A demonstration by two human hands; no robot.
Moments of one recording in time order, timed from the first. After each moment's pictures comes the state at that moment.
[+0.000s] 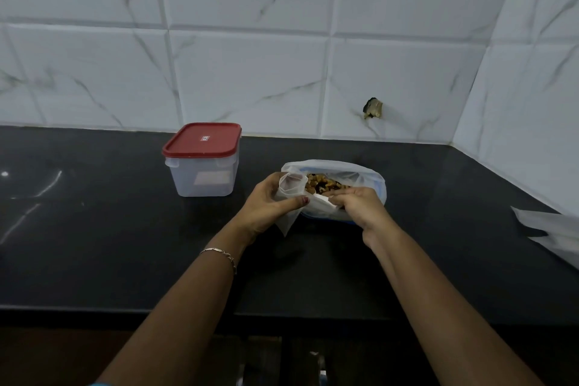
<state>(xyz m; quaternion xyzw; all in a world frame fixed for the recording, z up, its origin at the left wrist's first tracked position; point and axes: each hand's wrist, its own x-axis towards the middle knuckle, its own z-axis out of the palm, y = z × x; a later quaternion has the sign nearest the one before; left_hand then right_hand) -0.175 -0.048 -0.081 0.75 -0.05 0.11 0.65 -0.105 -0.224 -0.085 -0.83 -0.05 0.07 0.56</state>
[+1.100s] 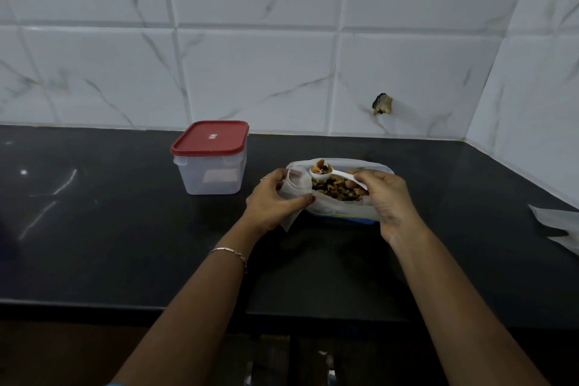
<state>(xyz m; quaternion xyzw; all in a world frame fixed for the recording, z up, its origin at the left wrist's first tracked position) -0.161 -0.034 -0.097 0.84 0.05 0.15 0.53 -0.134 -0.236 -0.049 -0.71 -0.04 0.02 0.71</state>
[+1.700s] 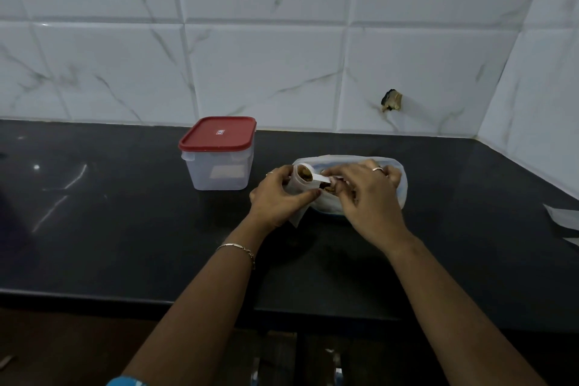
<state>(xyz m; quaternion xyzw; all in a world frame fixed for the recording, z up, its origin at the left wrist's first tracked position) -0.160 -0.035 -0.099 0.85 0.05 0.21 0.47 -0.139 -0.219 -0.068 -0.83 -0.35 -0.33 0.28</state>
